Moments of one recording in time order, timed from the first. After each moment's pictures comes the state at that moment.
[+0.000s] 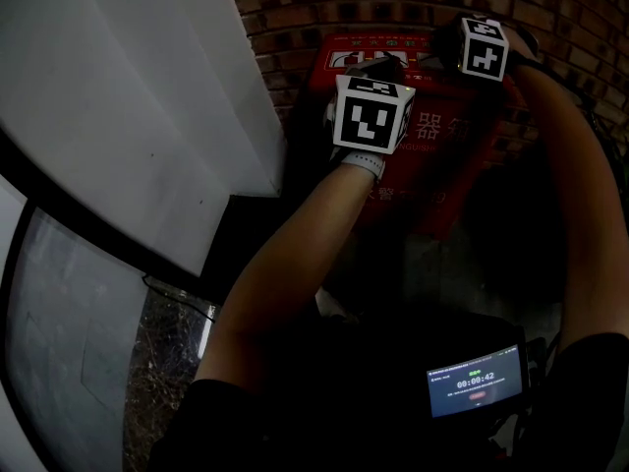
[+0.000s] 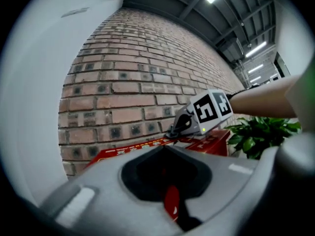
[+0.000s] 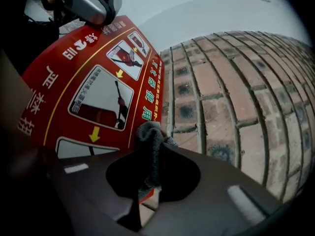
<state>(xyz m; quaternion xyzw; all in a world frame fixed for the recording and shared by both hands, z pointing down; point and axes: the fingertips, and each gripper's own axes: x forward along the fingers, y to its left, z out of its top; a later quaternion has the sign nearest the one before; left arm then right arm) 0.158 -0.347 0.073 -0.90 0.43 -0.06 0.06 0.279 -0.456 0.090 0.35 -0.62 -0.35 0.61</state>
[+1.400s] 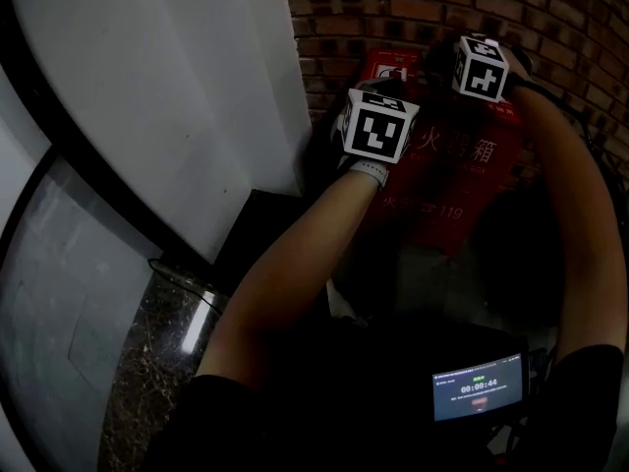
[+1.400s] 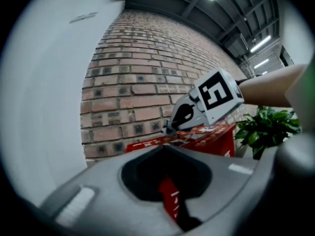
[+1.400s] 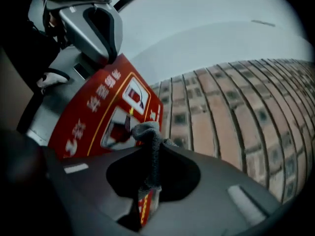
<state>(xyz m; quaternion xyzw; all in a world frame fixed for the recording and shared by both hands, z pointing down) 0.083 -0.348 0.075 -0.87 0.48 -0.08 0.07 0.165 -0.430 0.064 0.32 -0.65 -0.40 0.56</state>
